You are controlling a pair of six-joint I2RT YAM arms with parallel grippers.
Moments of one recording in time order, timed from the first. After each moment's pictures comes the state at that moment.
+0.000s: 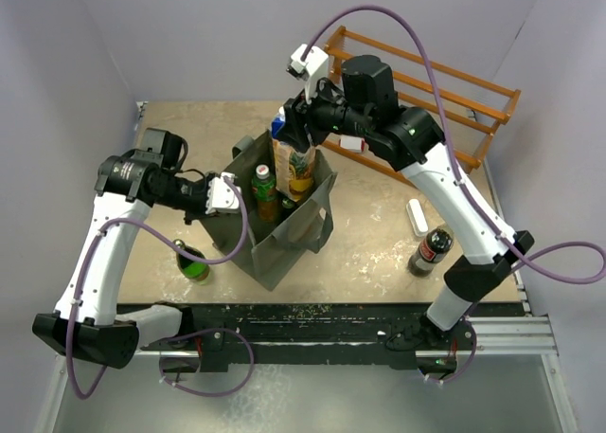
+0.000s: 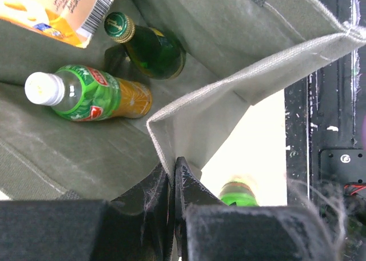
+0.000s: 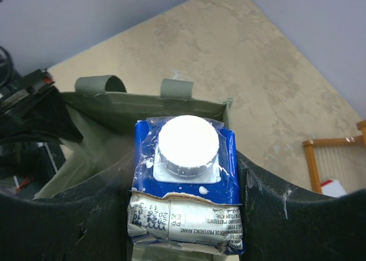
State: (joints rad) left arm -0.20 1.20 1.47 -1.43 0.74 1.34; right arm 0.74 1.66 2.13 -0.78 -0.22 -0.09
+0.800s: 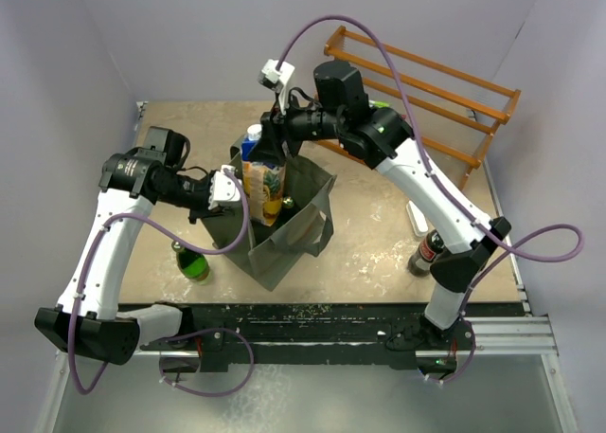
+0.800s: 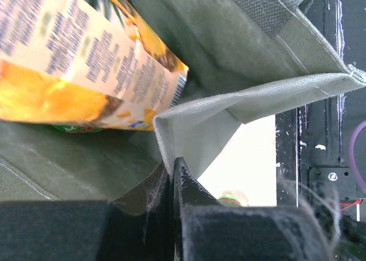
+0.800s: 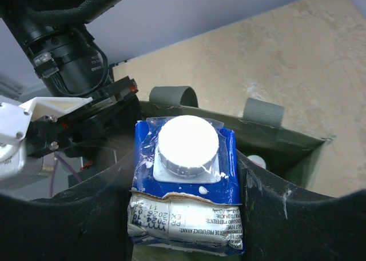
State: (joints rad) left arm -0.20 1.22 1.45 -1.40 0.81 1.28; right arm 0.77 1.76 2.14 -0.69 -0.52 -0.02
